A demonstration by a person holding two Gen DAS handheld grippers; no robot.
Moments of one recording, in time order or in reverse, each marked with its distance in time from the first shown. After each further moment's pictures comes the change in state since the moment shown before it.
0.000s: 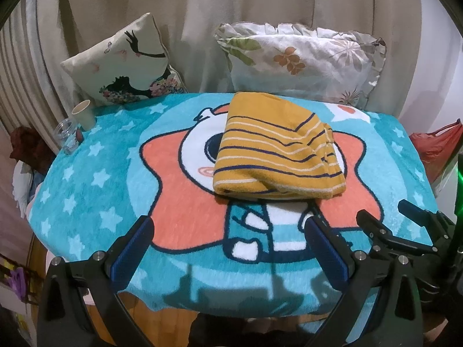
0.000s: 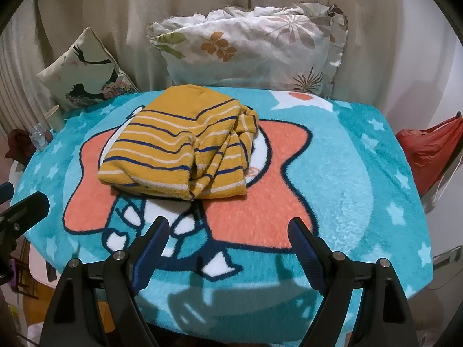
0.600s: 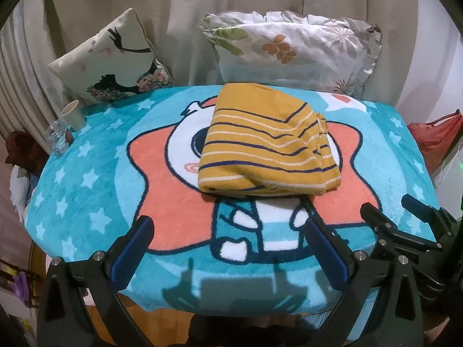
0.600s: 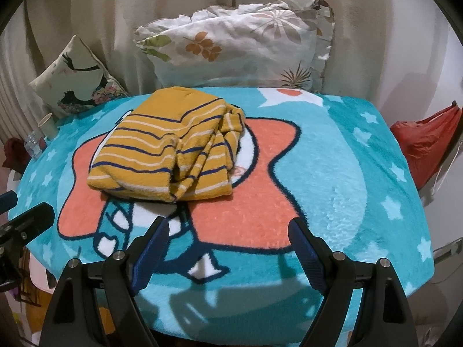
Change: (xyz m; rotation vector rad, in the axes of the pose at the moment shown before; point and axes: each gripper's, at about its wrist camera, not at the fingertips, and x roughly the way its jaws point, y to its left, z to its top) left arm 0.016 -0.020 0.006 0.038 0.042 -0.013; right arm 0.004 -0.019 0.001 0.047 0.002 -0.017
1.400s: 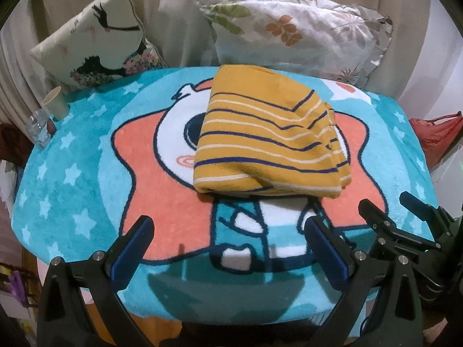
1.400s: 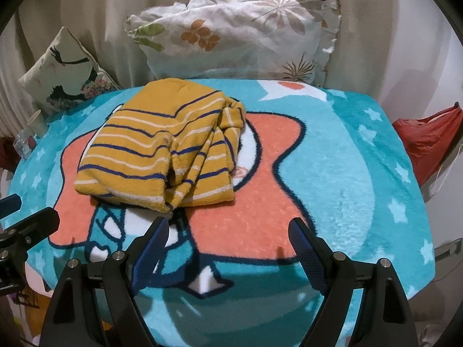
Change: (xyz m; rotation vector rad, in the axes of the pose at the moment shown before) left arm 0.043 0.019 0.014 -0.015 0.100 -0.061; right arm 0.029 0.012 0.012 0.004 0.049 -0.038
